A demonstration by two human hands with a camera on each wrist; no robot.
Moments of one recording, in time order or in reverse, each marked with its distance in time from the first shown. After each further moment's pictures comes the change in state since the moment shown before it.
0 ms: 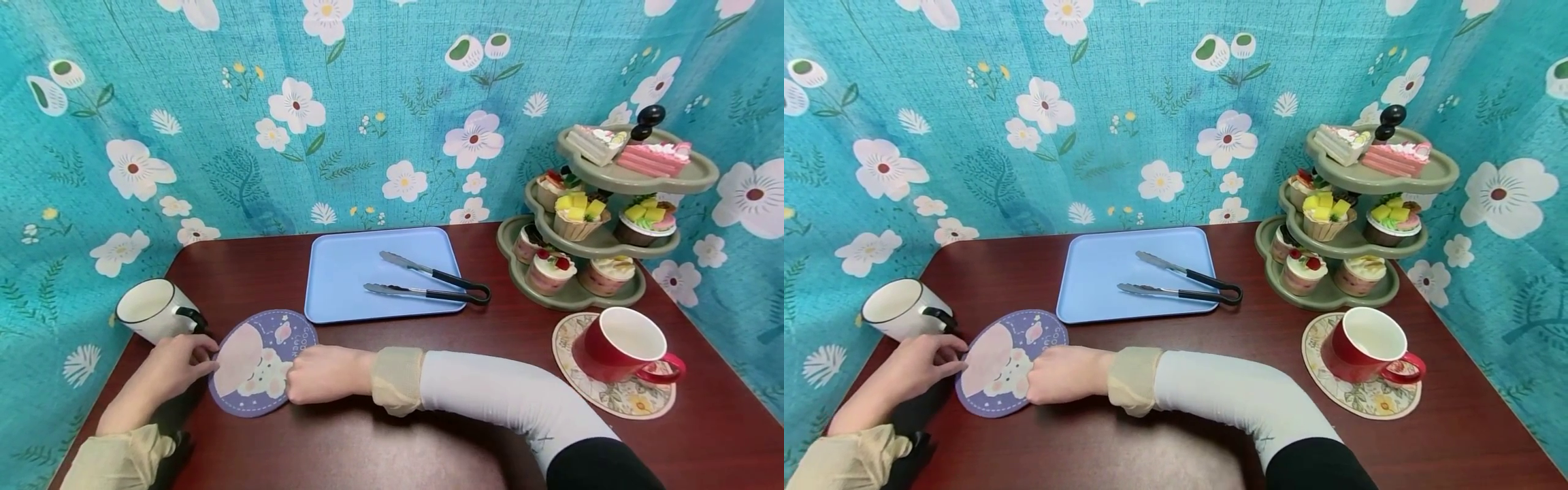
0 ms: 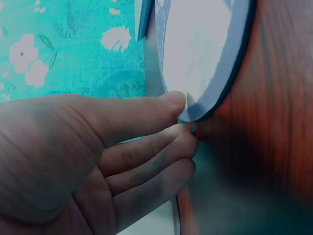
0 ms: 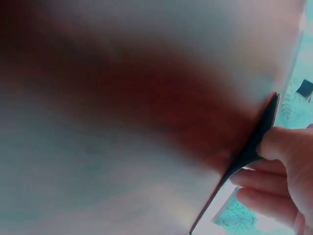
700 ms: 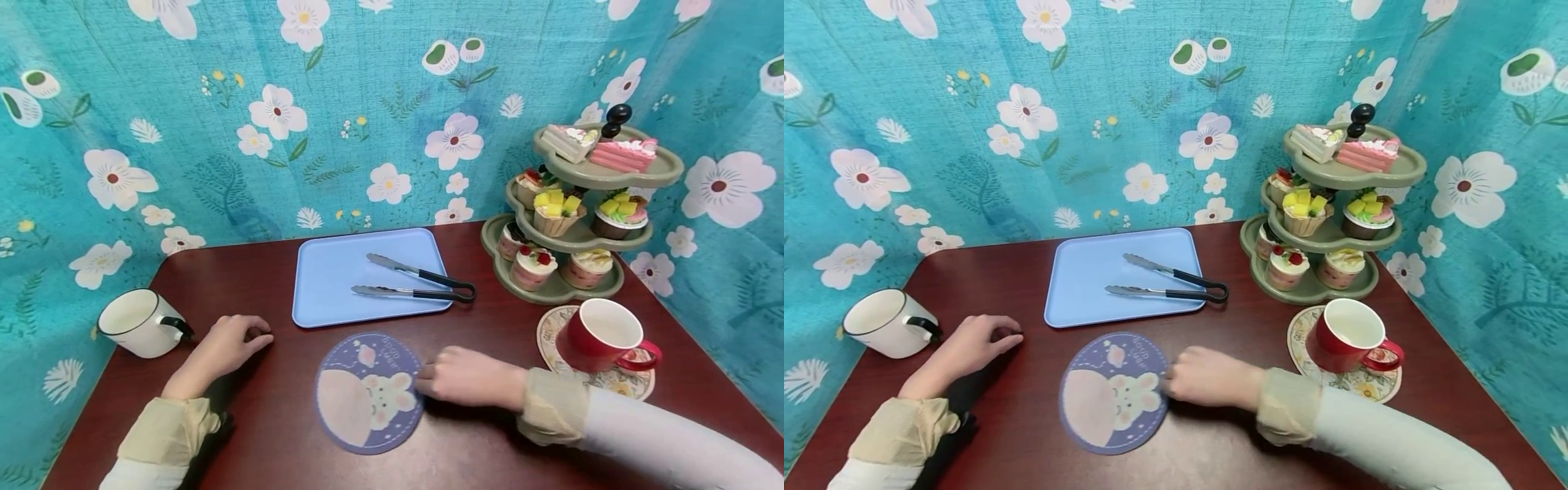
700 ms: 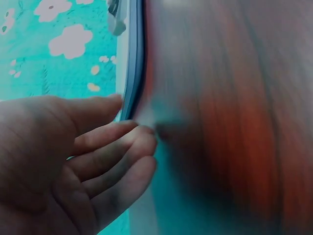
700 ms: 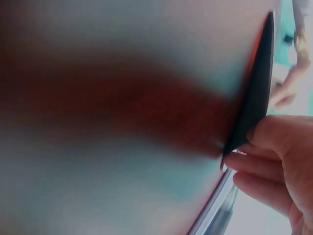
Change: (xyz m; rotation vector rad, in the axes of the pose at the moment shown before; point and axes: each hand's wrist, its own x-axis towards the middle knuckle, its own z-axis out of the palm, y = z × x) left_hand 0.052 0.069 0.021 -0.078 0.061 0.192; right_hand -0.215 -0.024 0.007 0.038 0.084 0.251
